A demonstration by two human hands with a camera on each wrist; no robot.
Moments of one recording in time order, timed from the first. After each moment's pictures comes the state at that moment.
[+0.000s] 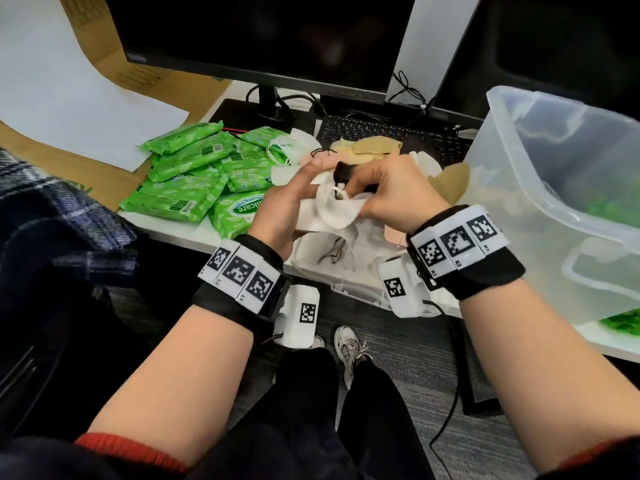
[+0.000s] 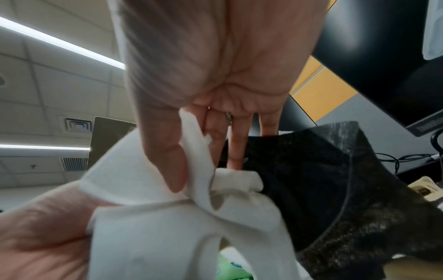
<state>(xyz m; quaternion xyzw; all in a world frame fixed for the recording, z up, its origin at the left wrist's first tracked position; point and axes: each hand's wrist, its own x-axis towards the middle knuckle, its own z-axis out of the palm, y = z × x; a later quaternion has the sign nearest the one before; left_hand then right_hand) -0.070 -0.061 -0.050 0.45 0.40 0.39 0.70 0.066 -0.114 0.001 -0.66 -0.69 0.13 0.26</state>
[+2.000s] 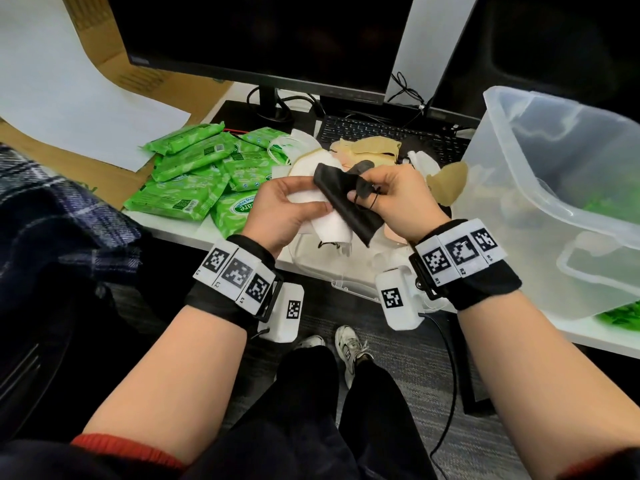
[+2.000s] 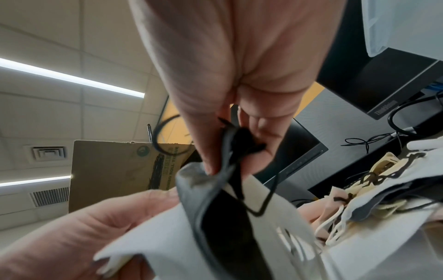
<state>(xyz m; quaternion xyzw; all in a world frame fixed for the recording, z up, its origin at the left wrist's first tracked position) -0.082 -0.068 -0.050 0.56 0.37 0.43 0.60 0.077 -0.110 -0.028 -0.65 -0.62 0.19 0.39</state>
